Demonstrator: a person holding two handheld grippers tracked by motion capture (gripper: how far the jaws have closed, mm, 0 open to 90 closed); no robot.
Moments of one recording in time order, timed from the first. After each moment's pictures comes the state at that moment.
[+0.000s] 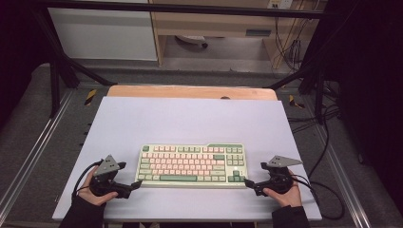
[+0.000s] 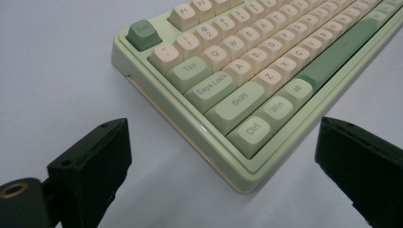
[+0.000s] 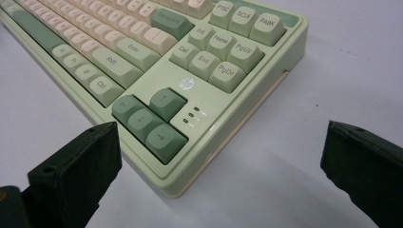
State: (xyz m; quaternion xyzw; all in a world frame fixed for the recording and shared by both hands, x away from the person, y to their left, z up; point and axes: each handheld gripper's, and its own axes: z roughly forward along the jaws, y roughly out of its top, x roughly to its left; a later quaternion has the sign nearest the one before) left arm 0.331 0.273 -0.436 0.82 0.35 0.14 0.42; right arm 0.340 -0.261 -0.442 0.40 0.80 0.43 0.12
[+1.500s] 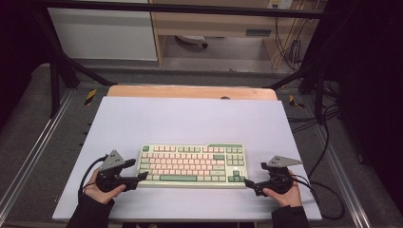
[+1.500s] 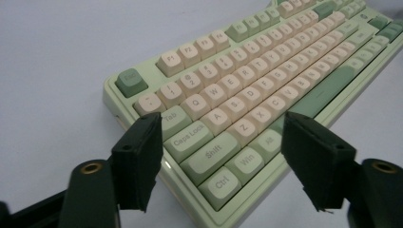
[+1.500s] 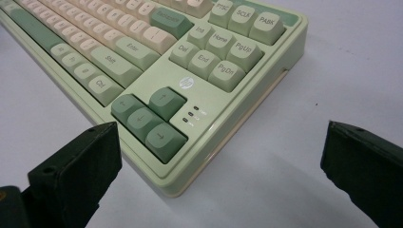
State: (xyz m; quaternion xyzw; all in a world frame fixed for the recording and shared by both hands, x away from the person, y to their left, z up) left arm 0.332 0.248 -0.411 0.81 0.37 0.15 0.43; right arm 0.340 -0.260 -0.442 0.40 0.80 0.43 0.12
